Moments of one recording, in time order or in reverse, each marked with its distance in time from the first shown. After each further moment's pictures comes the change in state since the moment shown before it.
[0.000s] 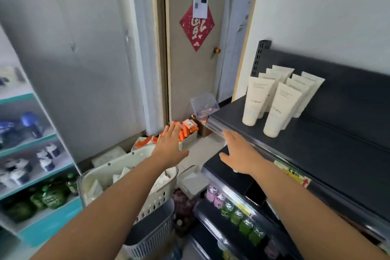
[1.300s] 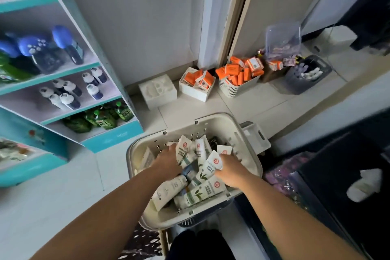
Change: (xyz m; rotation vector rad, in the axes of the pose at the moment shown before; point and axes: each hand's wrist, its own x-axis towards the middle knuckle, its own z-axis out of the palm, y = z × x) left_hand 0.017 -0.340 0.107 -0.104 -0.488 -0.612; right_hand 0.218 -0.142 0.316 0.133 -0.777 0.144
